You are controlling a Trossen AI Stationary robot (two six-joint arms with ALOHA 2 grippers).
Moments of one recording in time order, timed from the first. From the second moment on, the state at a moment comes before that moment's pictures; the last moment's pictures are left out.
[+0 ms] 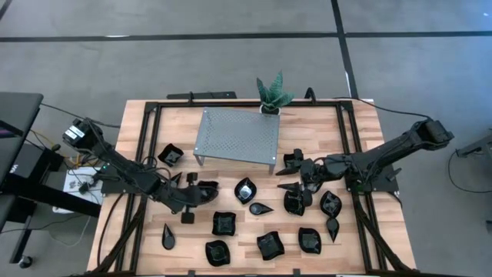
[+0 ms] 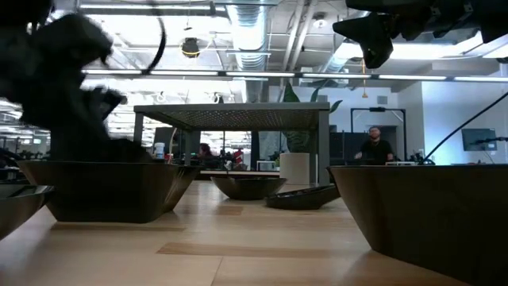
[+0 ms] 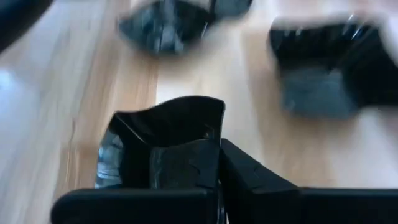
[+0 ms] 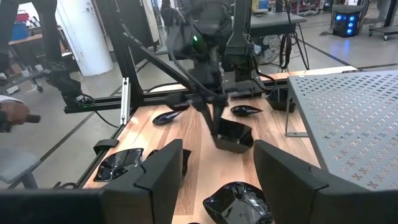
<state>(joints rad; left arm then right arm) -0.59 1.28 0.41 0.10 -0.46 -0.22 0.28 1.05 0.43 0.51 0.18 0.17</state>
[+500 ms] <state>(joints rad) -0.34 1.28 0.74 0.07 -0.60 0.45 0.28 1.05 0.43 0.51 0.18 0.17</state>
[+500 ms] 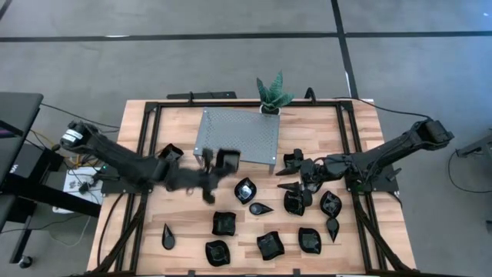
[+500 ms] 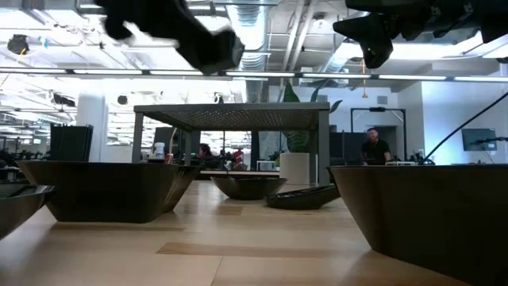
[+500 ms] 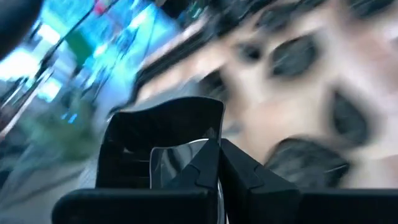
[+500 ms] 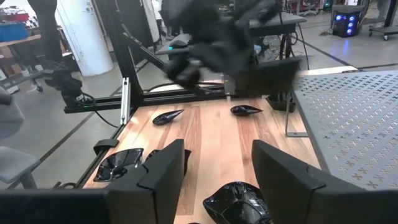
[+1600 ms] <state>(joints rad) 0.14 1.07 0.66 -0.23 -0.19 0.54 0.27 1.05 0.43 0.51 0.18 0.16</state>
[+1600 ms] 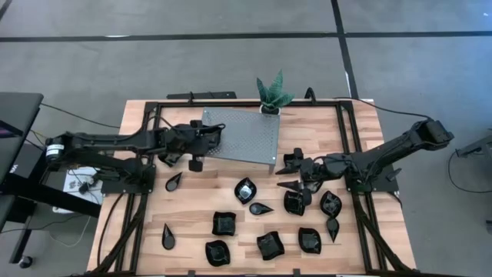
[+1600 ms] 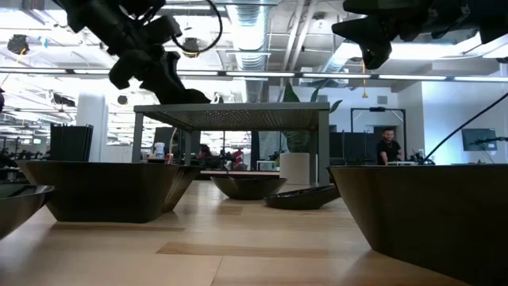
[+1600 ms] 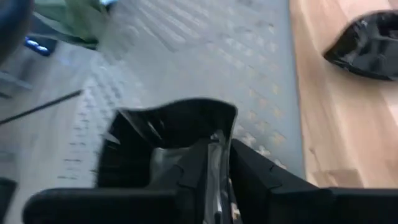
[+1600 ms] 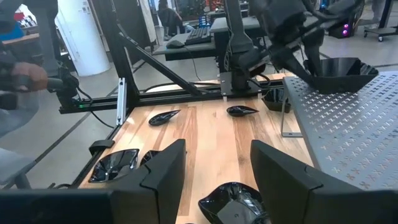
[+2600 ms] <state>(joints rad) -0.37 0.87 0.53 -0.72 -0.60 -0.61 0.27 1.05 0.43 0.51 0.18 0.16</state>
